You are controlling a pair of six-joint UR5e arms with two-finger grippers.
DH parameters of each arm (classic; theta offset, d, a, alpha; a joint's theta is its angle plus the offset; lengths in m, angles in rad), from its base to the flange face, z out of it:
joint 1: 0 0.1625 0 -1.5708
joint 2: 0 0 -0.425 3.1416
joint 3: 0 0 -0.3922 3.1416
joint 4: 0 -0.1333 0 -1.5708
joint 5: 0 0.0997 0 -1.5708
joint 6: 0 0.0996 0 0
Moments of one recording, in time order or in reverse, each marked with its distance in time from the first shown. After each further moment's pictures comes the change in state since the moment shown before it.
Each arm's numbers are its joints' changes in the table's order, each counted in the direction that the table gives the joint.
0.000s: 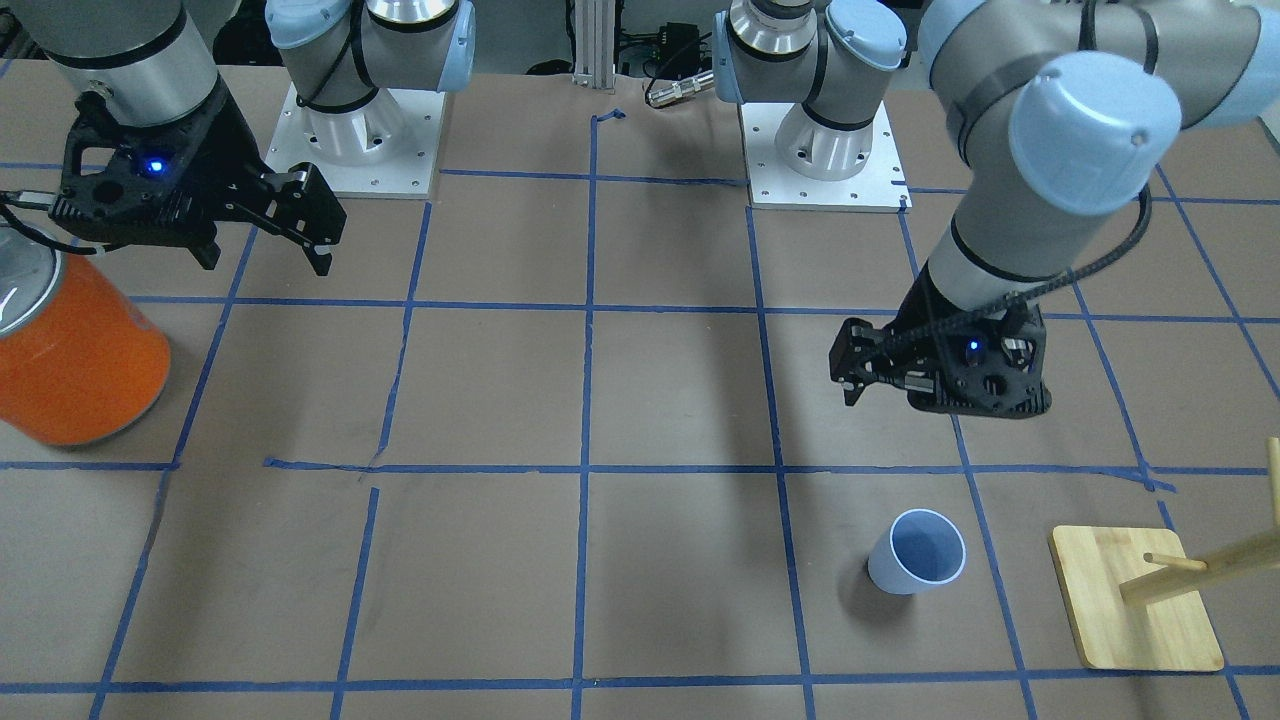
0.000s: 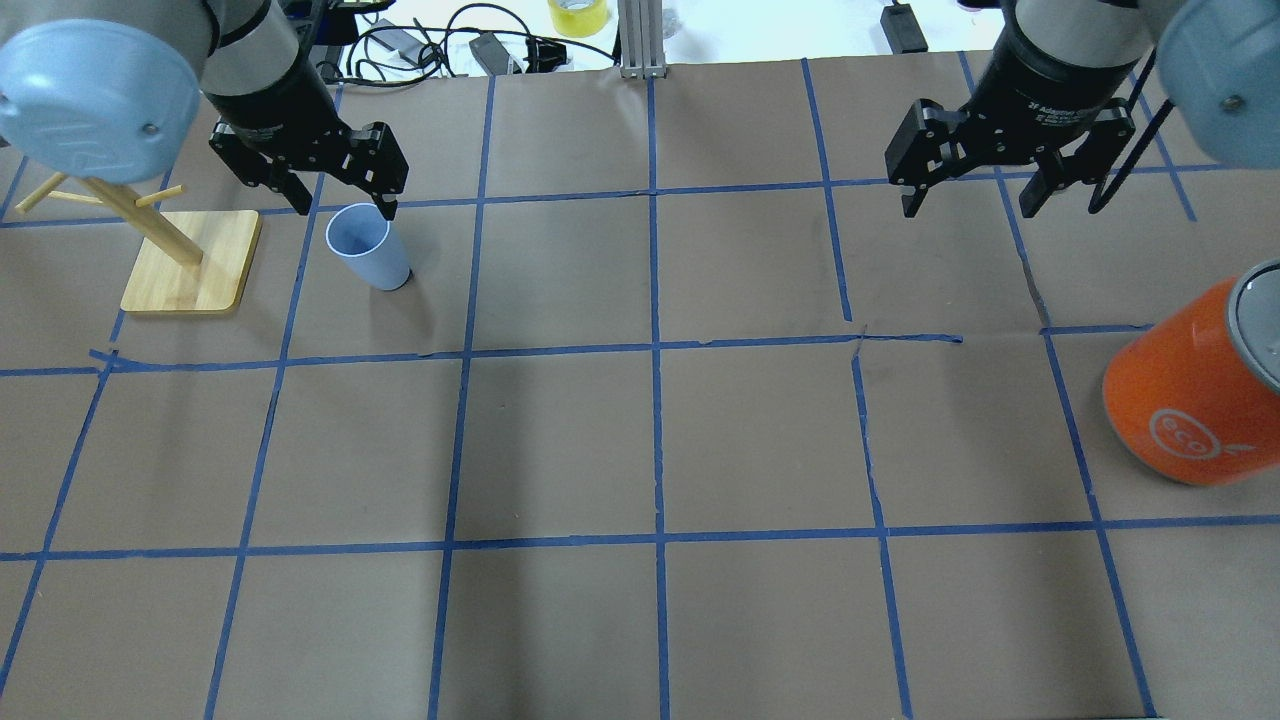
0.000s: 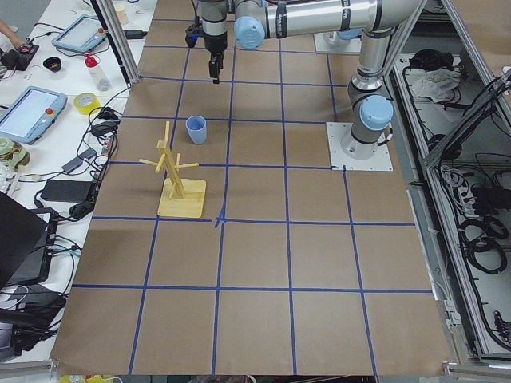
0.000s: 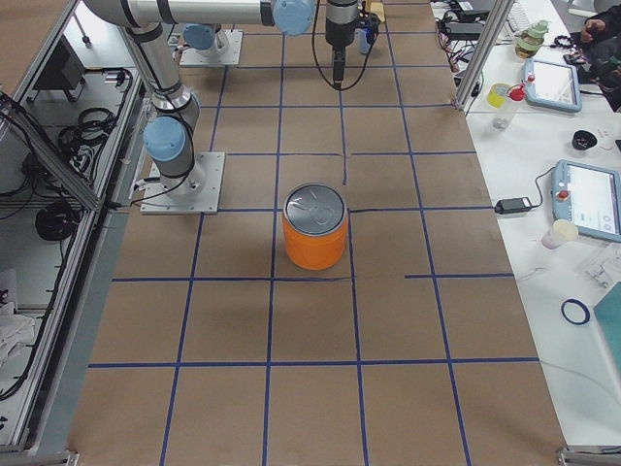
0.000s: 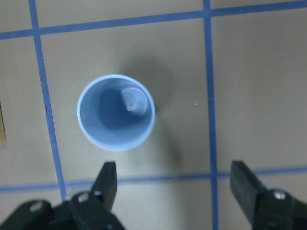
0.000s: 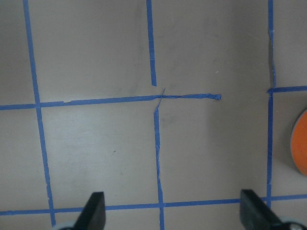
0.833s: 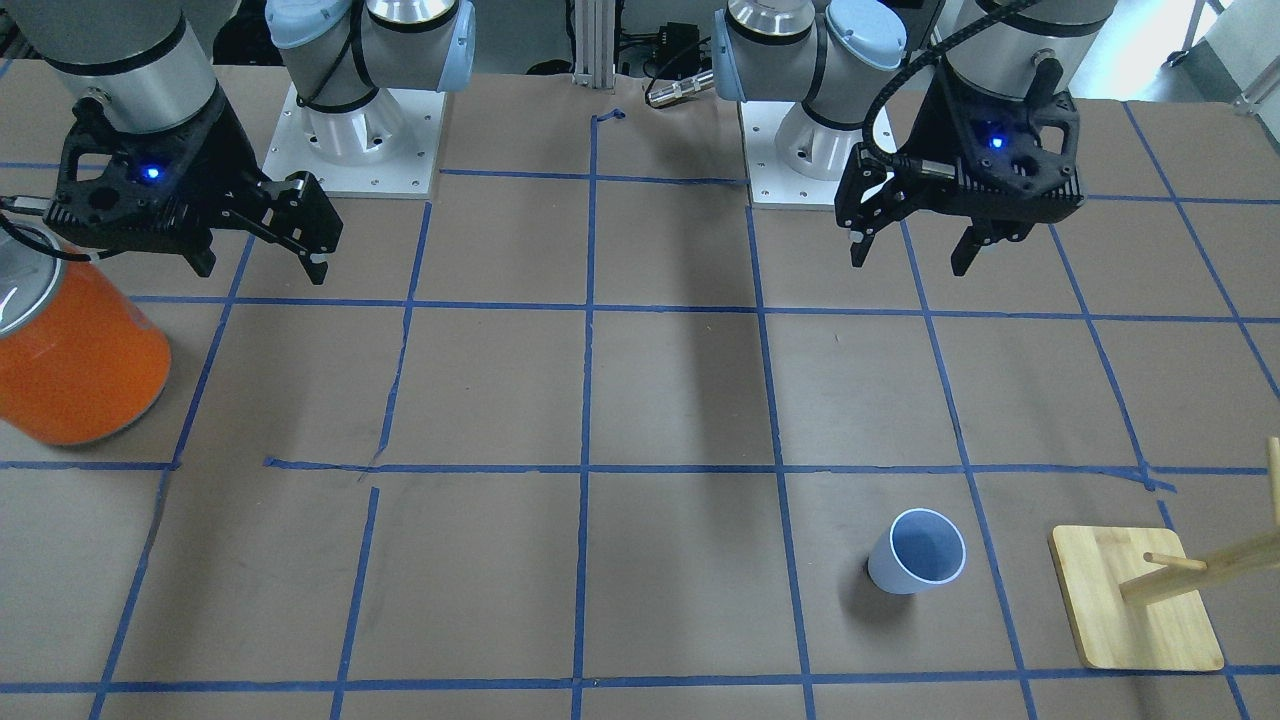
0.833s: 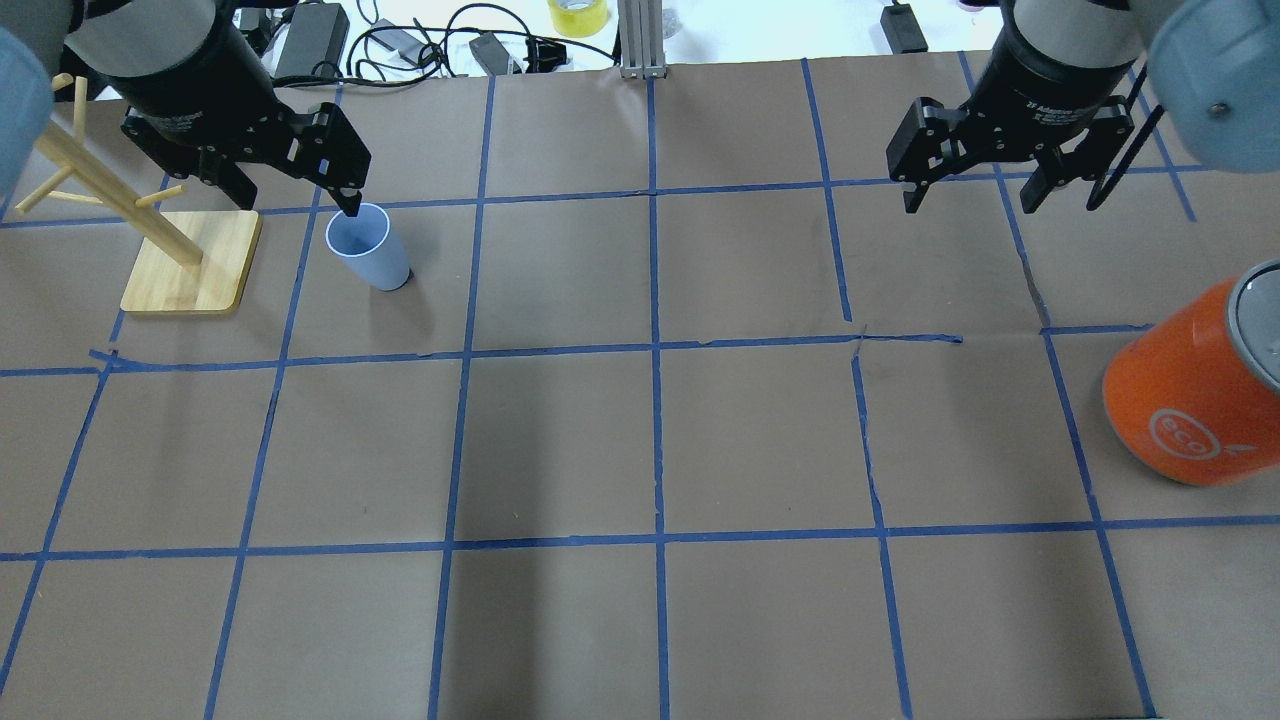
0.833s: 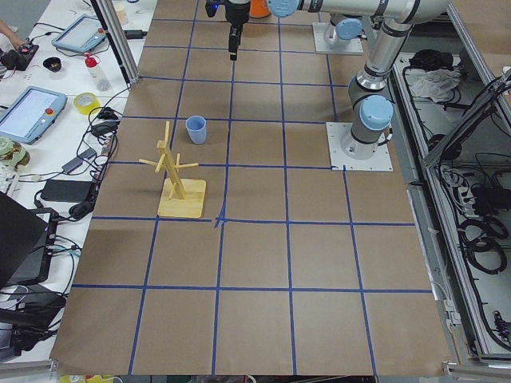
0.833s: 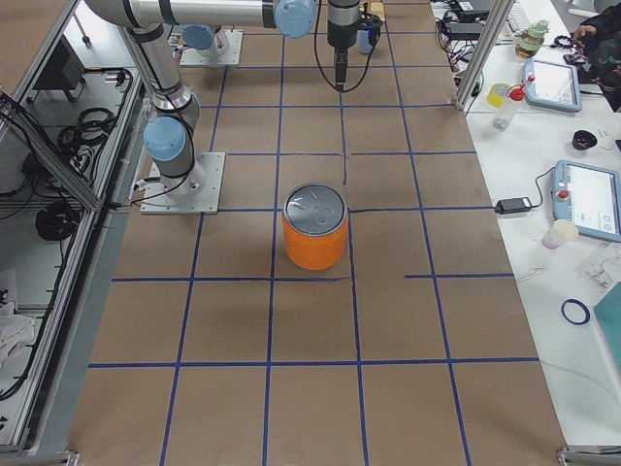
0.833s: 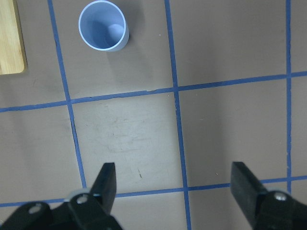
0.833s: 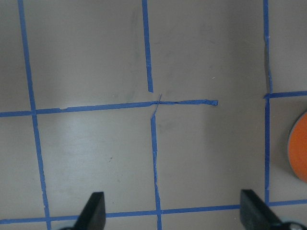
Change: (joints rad) left arm -0.006 -0.145 -0.001 0.079 -0.003 -0.002; right arm -0.001 -0.006 0.007 0.029 -0.011 0.003
